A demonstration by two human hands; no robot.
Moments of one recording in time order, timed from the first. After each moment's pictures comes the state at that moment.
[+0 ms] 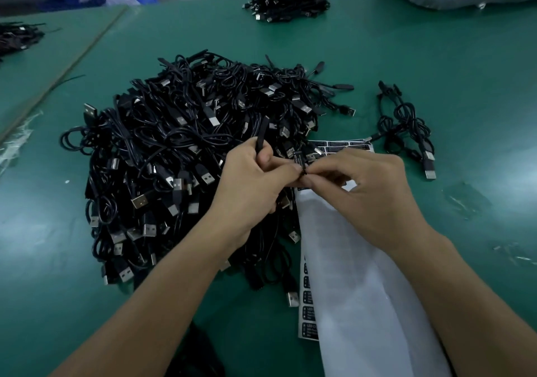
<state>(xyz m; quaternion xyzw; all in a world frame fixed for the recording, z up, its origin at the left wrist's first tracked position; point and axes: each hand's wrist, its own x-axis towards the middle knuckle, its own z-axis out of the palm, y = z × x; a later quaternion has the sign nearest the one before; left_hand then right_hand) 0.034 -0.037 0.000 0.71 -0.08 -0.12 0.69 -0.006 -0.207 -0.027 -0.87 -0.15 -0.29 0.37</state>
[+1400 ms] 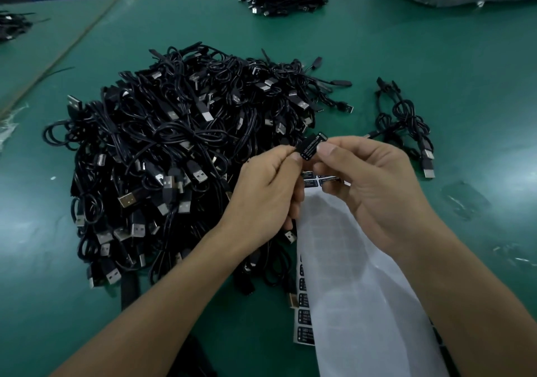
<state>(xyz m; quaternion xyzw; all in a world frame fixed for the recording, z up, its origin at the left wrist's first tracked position) 0.030 -0.049 -0.020 0.75 -0.19 -0.11 0.63 -0.012 -0.196 -0.005 -0.59 0.08 -0.07 0.80</state>
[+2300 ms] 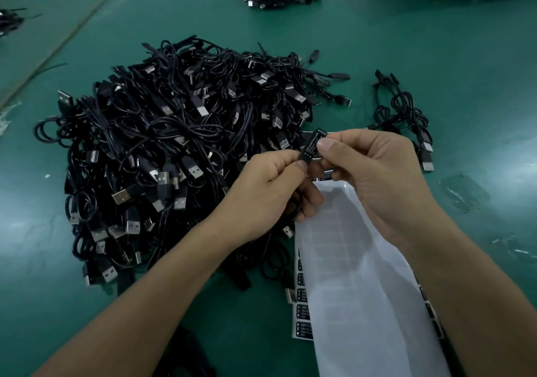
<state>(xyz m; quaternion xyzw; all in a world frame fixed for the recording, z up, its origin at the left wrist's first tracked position) 0.031 -0.048 -0.015 0.71 -0.20 -0.24 0.64 -0.009 -0.203 -0.008 -0.68 0.06 -0.12 0.72</state>
